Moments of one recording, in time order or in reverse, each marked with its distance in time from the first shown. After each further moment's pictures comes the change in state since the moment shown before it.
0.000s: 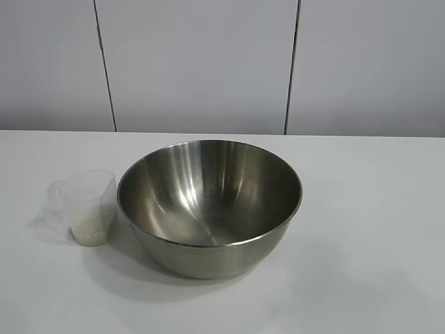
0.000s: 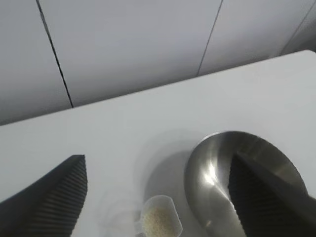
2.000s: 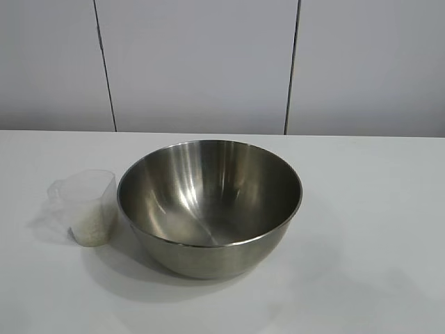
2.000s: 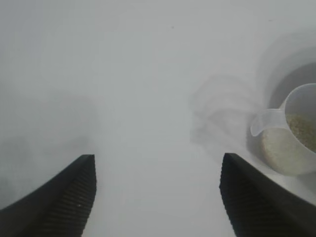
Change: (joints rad) left arm -0.004 0.542 0.323 -0.156 -0.532 -0.020; right arm 0.000 0.000 0.000 0.000 0.000 0.000
